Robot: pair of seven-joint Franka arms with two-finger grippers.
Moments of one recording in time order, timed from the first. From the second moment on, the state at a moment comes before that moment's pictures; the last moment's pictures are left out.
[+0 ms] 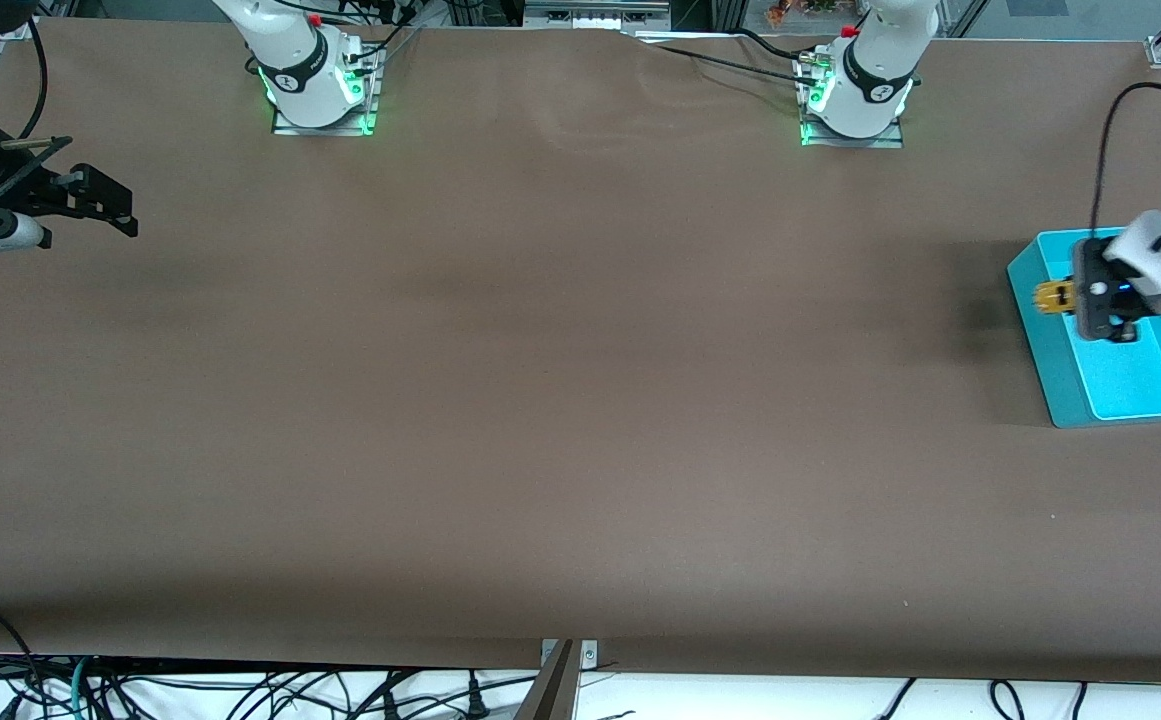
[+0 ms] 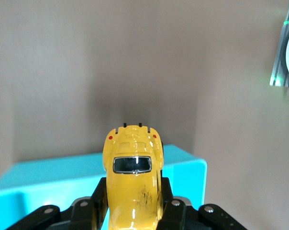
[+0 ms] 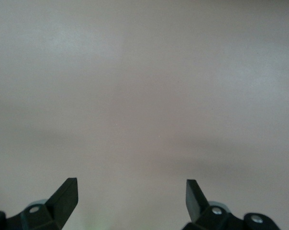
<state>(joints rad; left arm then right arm) 0.67 0.23 -0.34 -1.91 0.28 1.83 1.69 -0.32 -0.08 0.30 -1.77 0.01 1.66 -0.19</state>
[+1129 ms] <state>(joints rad) 0.92 0.49 -0.38 -1.92 0.50 2.22 1.79 -0.32 -0.08 0.30 -1.77 0.01 1.66 -0.19</state>
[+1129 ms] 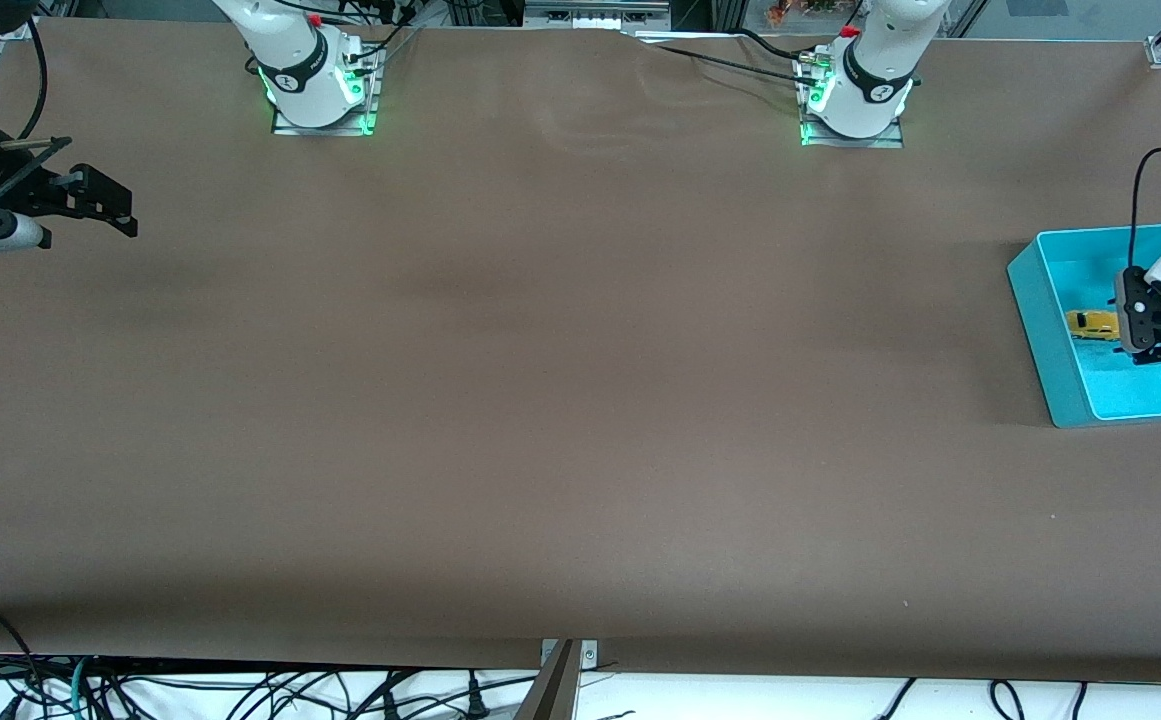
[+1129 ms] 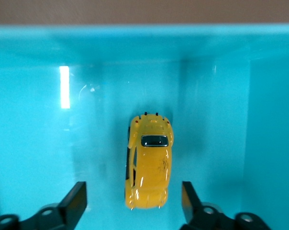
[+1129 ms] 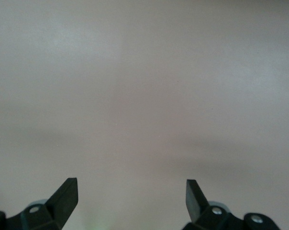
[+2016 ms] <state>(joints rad) 0.91 0.28 -0.81 -1.64 0.29 1.57 1.14 -0.32 -0.08 0.29 -1.77 0.01 1.66 -0.19</state>
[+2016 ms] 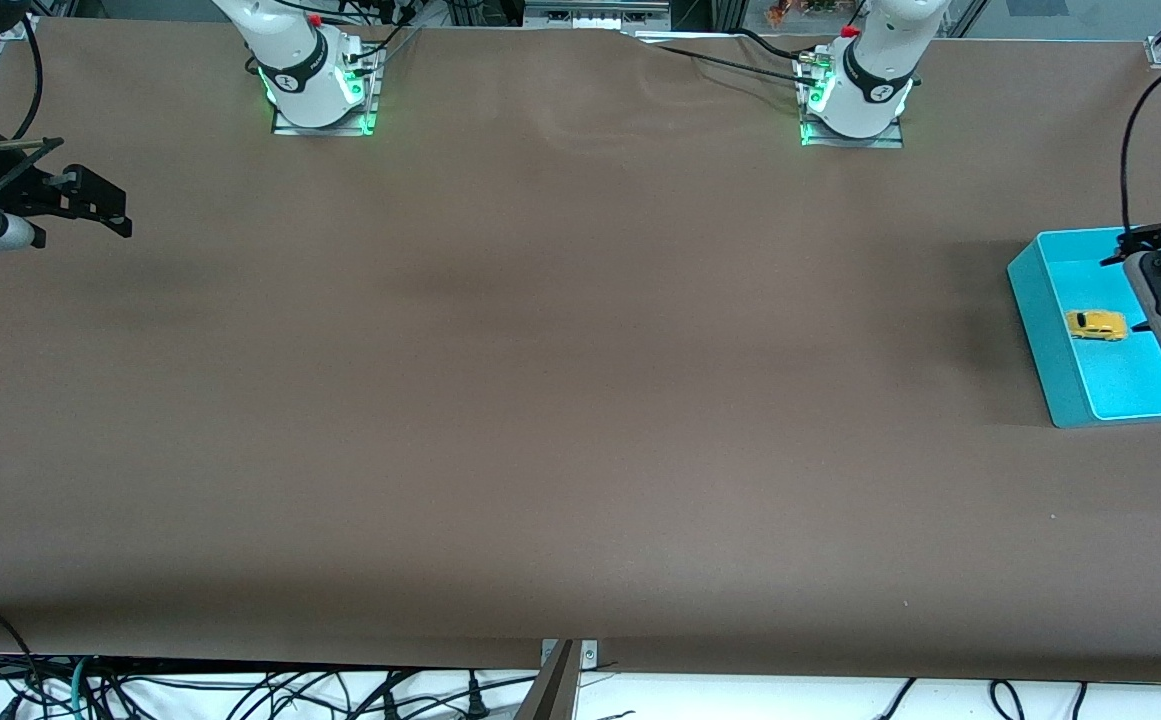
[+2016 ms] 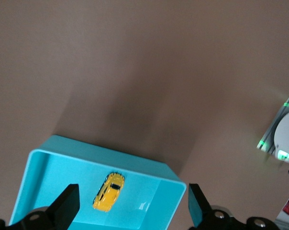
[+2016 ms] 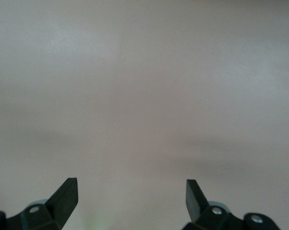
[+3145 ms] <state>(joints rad) 0.26 0.16 -0.36 -1.51 0.04 1.58 0.12 -0.32 -0.08 0.29 -1.77 0.01 1.66 -0.19</state>
